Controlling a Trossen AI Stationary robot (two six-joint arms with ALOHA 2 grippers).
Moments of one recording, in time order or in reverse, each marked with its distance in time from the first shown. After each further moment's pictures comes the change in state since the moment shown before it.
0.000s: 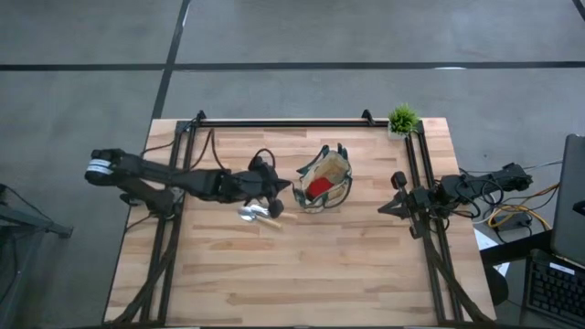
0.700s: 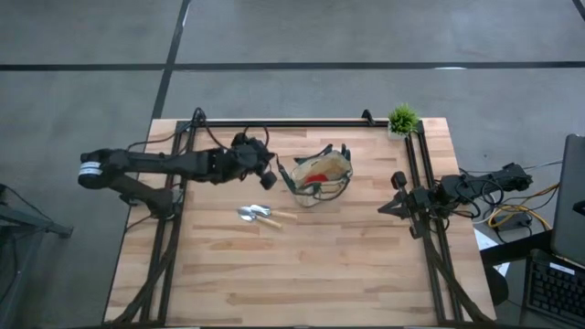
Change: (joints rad) left arm 0.198 -0.082 0.020 -0.187 -0.075 0.093; right arm 0.000 0.000 0.000 0.000 0.000 0.000
